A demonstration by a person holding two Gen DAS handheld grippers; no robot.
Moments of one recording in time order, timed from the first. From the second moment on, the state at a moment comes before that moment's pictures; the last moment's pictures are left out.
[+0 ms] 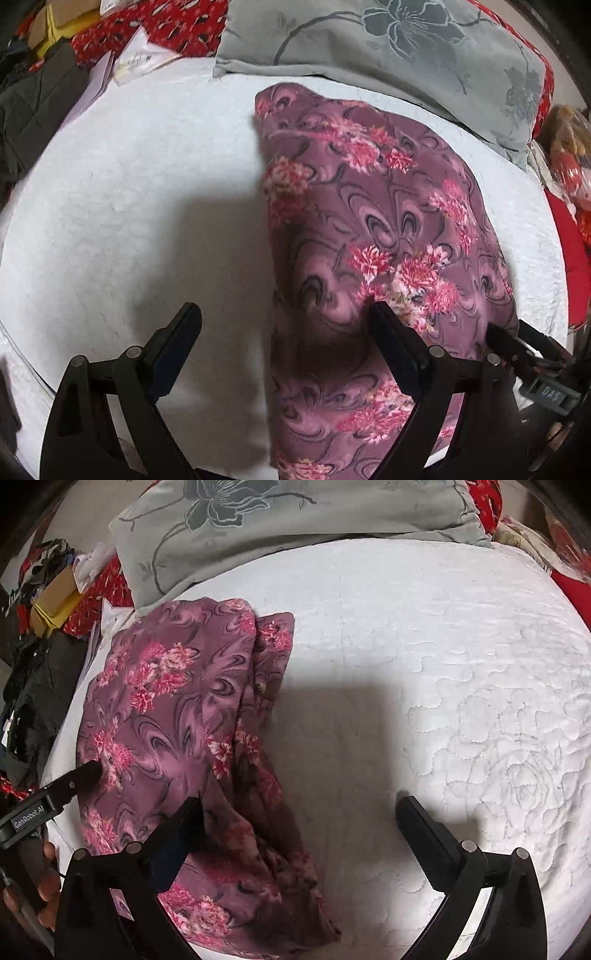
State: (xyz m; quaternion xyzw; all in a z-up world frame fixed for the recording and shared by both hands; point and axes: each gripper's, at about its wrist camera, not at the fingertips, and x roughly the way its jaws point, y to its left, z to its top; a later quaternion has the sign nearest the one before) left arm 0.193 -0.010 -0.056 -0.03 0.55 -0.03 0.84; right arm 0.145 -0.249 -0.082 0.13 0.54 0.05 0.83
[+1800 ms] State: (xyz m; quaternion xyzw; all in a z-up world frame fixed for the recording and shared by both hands) left arm 0.057 0.019 -0.025 0.08 0.46 0.02 0.88; right arm 0.012 -0.244 -0.001 -0.08 0.44 0.01 0.89
